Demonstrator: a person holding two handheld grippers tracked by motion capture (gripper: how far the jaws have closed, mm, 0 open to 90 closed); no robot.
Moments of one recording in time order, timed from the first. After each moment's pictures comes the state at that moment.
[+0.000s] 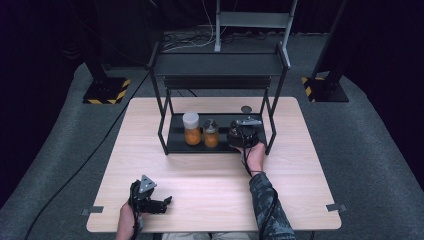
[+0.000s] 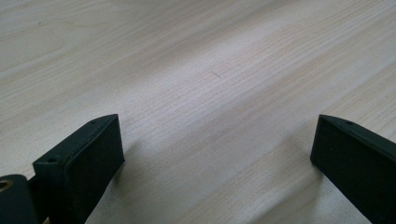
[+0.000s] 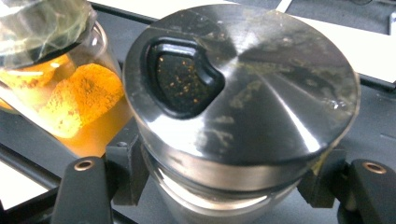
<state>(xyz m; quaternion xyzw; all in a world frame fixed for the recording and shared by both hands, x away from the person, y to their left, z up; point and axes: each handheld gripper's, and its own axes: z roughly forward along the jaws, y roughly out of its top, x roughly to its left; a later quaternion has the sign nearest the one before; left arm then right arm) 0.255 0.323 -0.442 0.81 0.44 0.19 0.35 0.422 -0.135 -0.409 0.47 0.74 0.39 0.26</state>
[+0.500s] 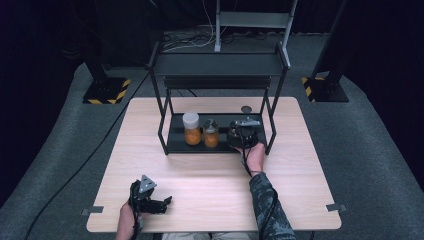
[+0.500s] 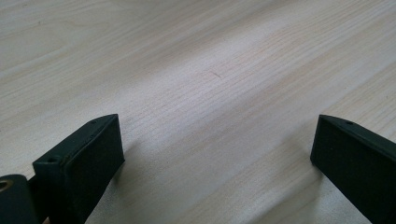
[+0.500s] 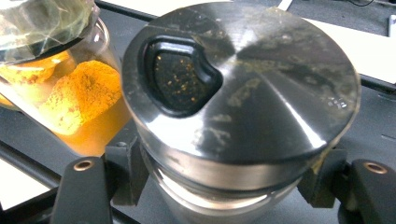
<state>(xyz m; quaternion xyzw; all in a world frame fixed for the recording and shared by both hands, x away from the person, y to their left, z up) 0.256 0.323 -0.442 0.81 0.44 0.19 0.35 0.422 -0.133 -0.409 0.47 0.75 0.39 0.26</state>
